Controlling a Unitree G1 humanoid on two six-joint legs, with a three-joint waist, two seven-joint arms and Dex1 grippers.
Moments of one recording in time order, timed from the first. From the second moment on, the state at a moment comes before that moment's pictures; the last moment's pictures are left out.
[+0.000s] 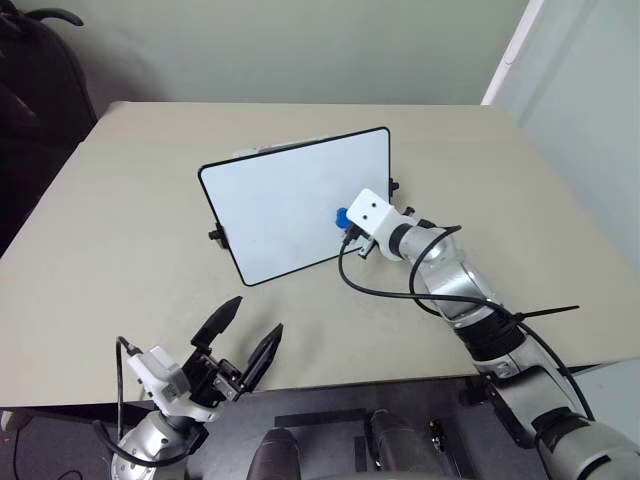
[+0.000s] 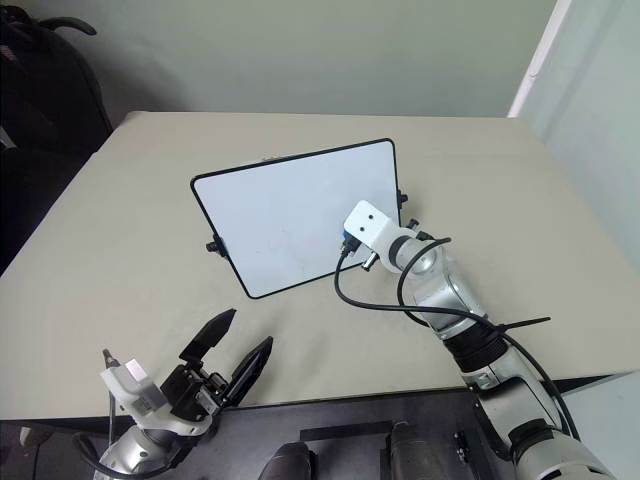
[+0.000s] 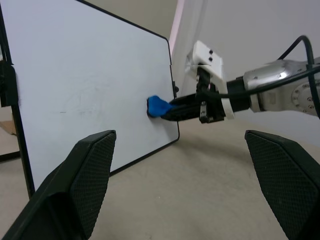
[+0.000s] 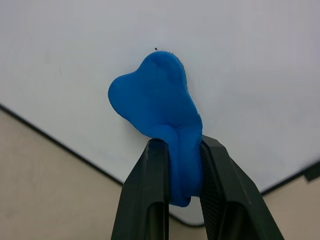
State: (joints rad) left arm 0.49 0.27 0.13 -0.41 -0.63 -0.25 -0.78; right arm -0.72 -0.31 0.41 0.01 -0.25 0.69 0.48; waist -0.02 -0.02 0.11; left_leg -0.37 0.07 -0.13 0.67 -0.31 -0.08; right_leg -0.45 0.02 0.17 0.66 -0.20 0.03
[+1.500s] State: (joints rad) left arm 0.51 0.26 0.07 -0.43 -0.59 -0.26 -0.78; right arm -0.25 -0.30 -0.22 -0.69 0.04 1.38 0.42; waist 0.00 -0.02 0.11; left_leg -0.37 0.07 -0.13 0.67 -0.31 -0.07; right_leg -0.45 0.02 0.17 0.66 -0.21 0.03
